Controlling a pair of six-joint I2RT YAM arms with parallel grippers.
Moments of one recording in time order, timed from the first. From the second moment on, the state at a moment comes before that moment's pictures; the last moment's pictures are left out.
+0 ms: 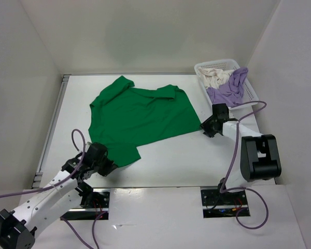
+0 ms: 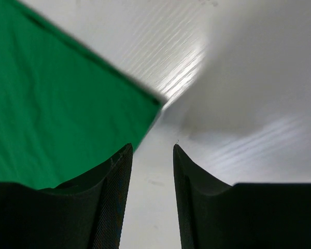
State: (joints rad) left arm -0.54 0.66 0.38 -0.74 -0.09 -1.45; right arm 0.07 1.48 0.77 -0.26 0.02 0.95
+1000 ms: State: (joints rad) left arm -0.36 0.77 0.77 -0.79 -0.16 -1.12; right arm 0.21 1.39 0.94 -0.39 0.11 0.96
